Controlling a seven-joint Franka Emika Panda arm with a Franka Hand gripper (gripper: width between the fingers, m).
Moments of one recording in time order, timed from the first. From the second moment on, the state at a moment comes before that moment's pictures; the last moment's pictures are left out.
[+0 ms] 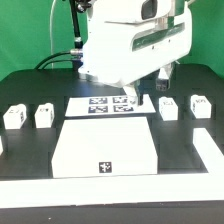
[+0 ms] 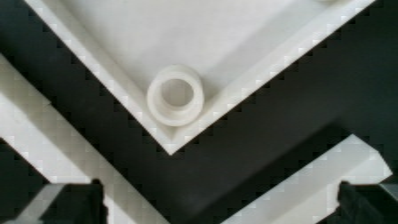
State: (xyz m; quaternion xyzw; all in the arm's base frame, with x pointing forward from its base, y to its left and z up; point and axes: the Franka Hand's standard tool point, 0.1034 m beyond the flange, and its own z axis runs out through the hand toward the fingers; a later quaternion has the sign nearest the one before) arm 0.566 0.056 0.114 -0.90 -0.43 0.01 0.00
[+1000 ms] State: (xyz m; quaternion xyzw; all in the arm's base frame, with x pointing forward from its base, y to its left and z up) arm 0.566 0.056 0.114 -0.90 -0.43 0.01 0.00
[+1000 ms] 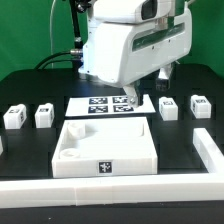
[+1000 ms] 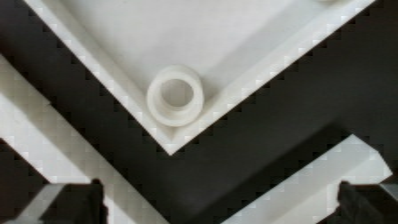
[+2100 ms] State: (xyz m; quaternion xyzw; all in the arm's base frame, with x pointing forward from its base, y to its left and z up) arm 0.510 0.004 0.099 -0.82 -0.57 0.02 0.01
